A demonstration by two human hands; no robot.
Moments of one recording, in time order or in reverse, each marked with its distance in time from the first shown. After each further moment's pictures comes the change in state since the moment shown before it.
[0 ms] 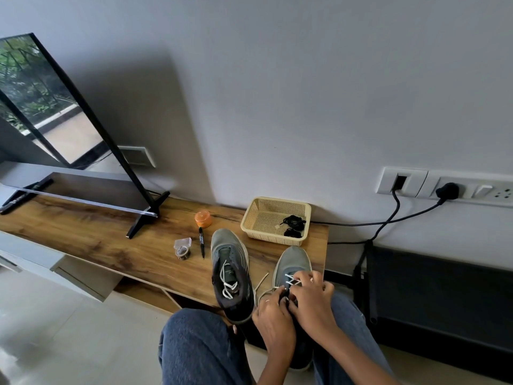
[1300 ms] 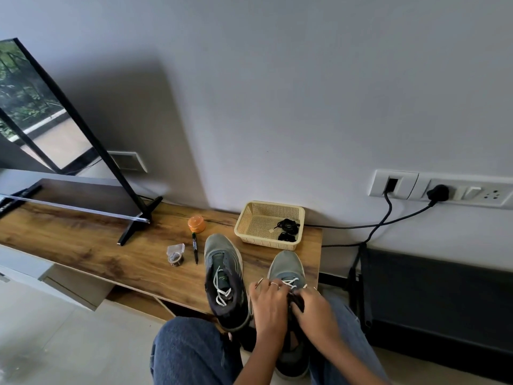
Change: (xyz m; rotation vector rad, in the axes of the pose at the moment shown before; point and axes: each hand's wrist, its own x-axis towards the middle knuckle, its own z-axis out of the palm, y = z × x) left_hand 0.034 0.011 -0.003 0.465 -0.084 0.501; right_hand -0.011 0.014 0.000 0.339 -0.214 0.295
